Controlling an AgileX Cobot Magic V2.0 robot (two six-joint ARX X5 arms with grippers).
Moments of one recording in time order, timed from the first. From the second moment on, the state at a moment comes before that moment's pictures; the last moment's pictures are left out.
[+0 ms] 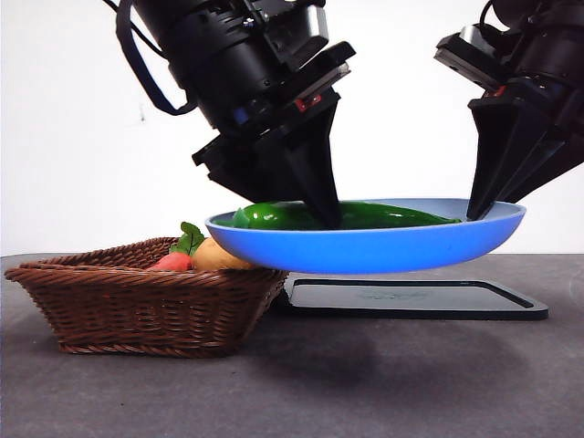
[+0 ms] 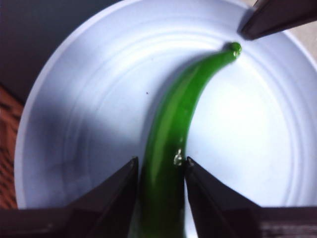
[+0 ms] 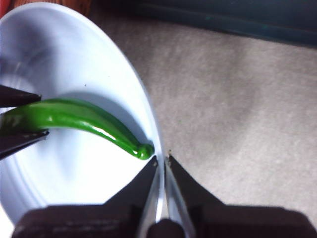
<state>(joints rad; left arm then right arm) -0.79 1.64 1.19 -0.54 0.21 0.01 0.33 1.39 1.02 -0.82 -0.39 0.18</state>
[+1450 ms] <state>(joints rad) -0.79 1.05 1.53 -0.80 0.21 0.00 0.04 1.84 1.38 -0.71 -0.39 0.18</state>
